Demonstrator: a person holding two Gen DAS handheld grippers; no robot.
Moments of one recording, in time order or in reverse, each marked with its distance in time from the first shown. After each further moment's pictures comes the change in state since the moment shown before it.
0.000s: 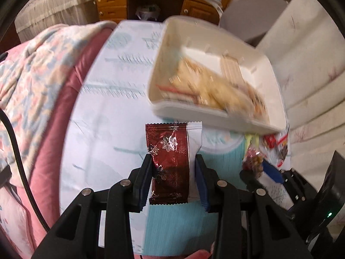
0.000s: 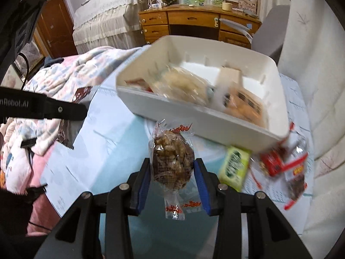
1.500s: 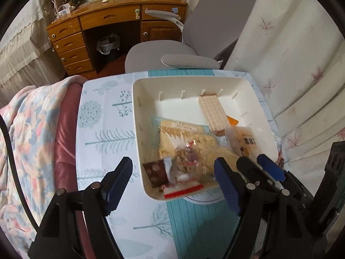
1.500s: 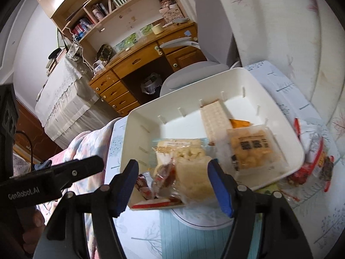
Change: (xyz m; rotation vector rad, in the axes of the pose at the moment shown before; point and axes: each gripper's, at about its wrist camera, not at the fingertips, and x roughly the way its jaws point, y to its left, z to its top) left arm -0.001 -0.035 0.125 0.318 -0.062 -0.074; right arm 0.005 -0.034 0.089 0.606 -0.226 -0.015
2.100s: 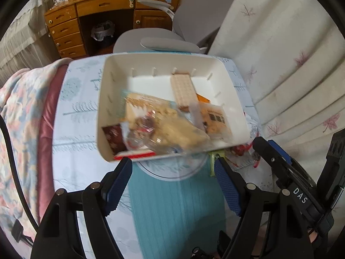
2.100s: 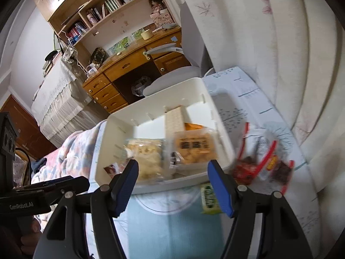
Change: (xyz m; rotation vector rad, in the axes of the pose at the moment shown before) left arm -0.008 -0.074 -0.044 -0.059 0.062 -0.053; right arm -0.064 -0.081 0.007 -0.026 0.000 -0.044
